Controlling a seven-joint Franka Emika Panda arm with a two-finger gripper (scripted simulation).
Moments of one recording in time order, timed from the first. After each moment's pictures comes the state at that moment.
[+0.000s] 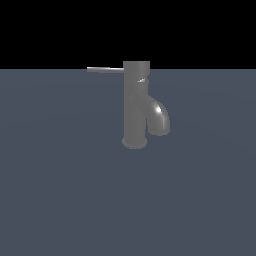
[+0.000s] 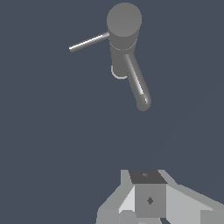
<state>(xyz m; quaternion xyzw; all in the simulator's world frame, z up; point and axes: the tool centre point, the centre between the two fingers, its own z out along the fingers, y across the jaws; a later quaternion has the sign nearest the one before) -0.222 0.015 0.498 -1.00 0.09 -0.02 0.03</state>
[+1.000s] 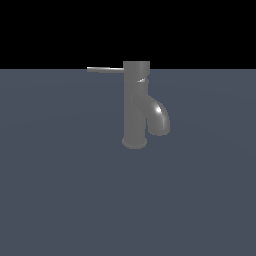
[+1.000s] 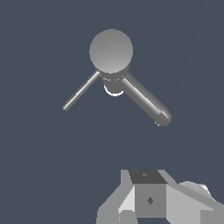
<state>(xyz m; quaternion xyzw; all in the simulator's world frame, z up) -0.103 0.040 0.454 -0.95 0.30 0.00 0.03</state>
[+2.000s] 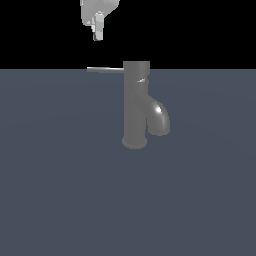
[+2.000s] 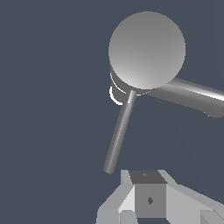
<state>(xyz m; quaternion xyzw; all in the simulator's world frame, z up) 0.007 0.079 0.364 -0.86 0.52 0.01 0.01</state>
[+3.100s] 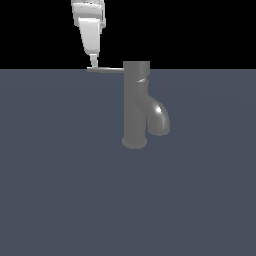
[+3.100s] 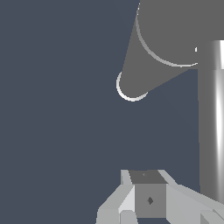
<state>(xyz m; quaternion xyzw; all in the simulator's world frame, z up) 0.061 0.108 0.286 -0.77 0.63 0.00 0.00</state>
